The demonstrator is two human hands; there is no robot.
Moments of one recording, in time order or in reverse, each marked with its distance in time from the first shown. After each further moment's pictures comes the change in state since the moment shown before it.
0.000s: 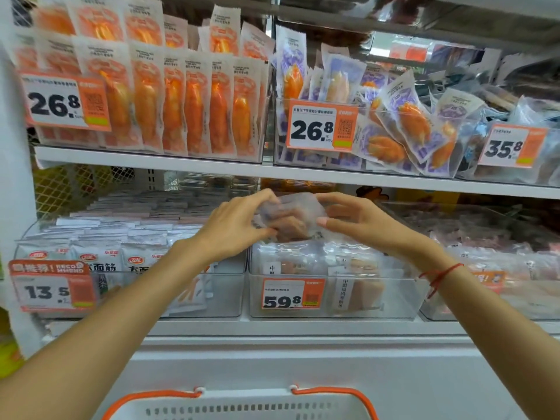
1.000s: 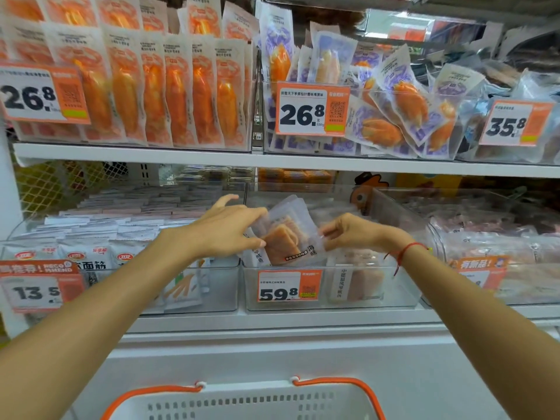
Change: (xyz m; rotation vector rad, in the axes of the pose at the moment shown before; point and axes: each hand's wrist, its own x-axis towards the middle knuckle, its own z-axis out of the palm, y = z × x) left_hand 0.005 -0.009 0.005 0.374 -0.350 0.087; right_hand 0.014 0.049 0.011 -0.117 -0.240 0.365
